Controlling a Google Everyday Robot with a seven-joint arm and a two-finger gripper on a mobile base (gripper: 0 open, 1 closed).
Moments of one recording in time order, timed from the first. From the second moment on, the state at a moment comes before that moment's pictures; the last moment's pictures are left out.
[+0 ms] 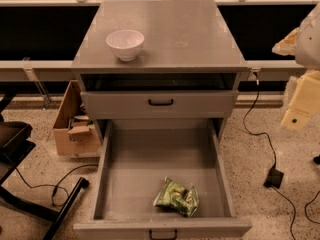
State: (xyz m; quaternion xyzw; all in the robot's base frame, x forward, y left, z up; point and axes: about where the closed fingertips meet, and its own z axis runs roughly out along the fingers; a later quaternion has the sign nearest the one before) arm 0.438 -0.217 0.976 -0.60 0.78 -0.03 0.16
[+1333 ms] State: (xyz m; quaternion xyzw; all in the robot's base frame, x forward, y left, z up) arm 0.456 -0.132 0.799 -0.53 0.82 0.08 0.21
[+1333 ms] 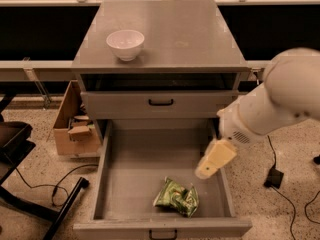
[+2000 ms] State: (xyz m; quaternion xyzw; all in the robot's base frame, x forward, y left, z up) arm 0.496 -0.082 0.721 -0.49 0.83 0.09 0.27
